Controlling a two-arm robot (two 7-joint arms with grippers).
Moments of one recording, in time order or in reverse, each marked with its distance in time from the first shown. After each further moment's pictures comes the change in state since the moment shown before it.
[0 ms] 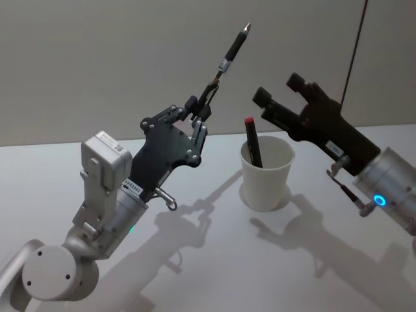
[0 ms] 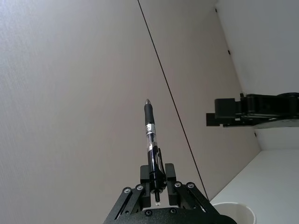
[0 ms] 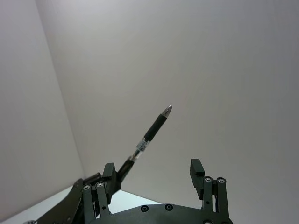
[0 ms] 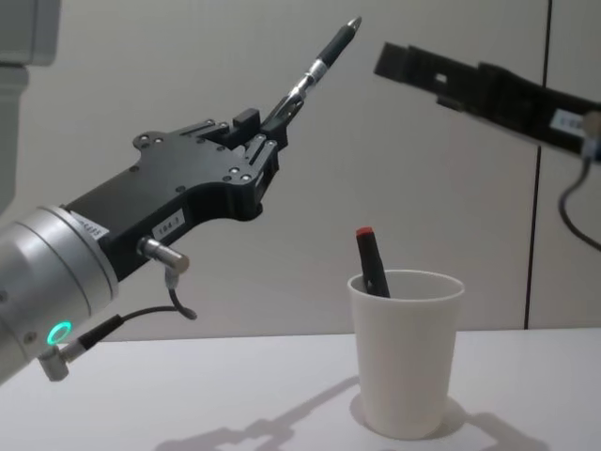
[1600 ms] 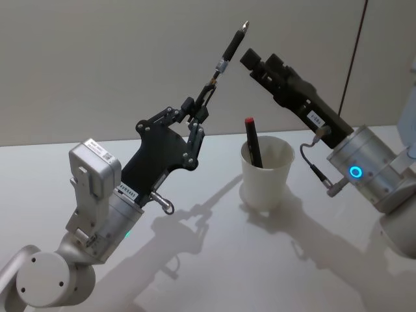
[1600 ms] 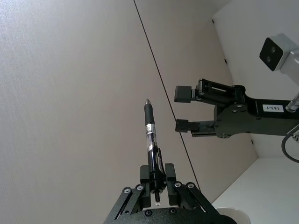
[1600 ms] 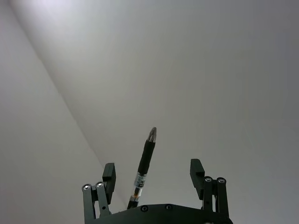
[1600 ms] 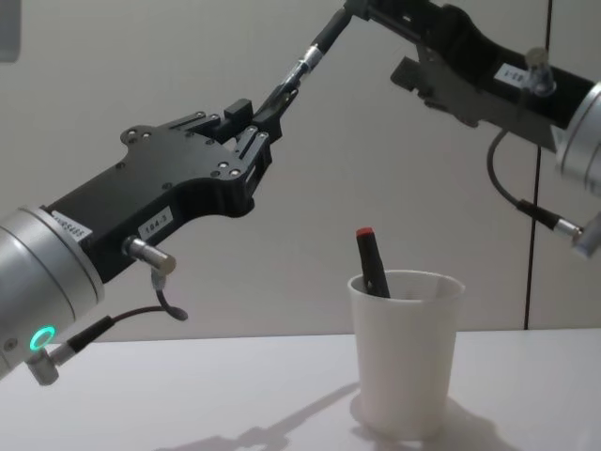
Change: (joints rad) left arm 0.021 0.015 -0.004 -0.014 -0.031 -0.041 -0.018; right arm 0.101 -0.094 -0.031 0.103 0.263 0.078 -0.035
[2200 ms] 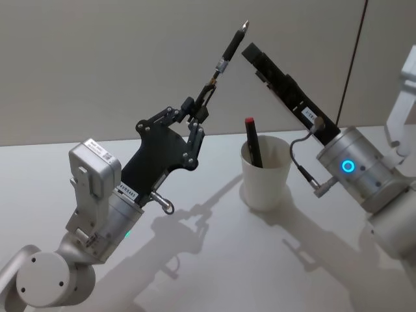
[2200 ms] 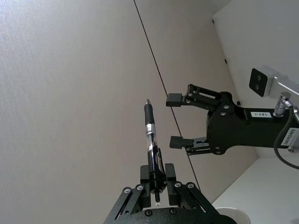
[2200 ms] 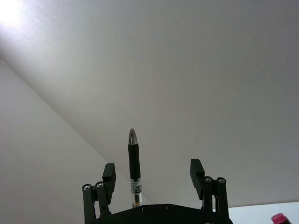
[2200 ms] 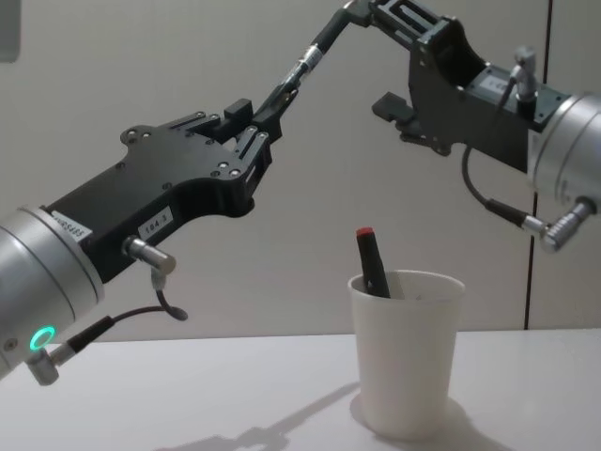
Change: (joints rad) left arm 0.000 0.000 0.000 0.000 0.000 0.000 0.000; right arm 0.010 -0.042 -0.006 0.033 0.281 0.101 -0.113
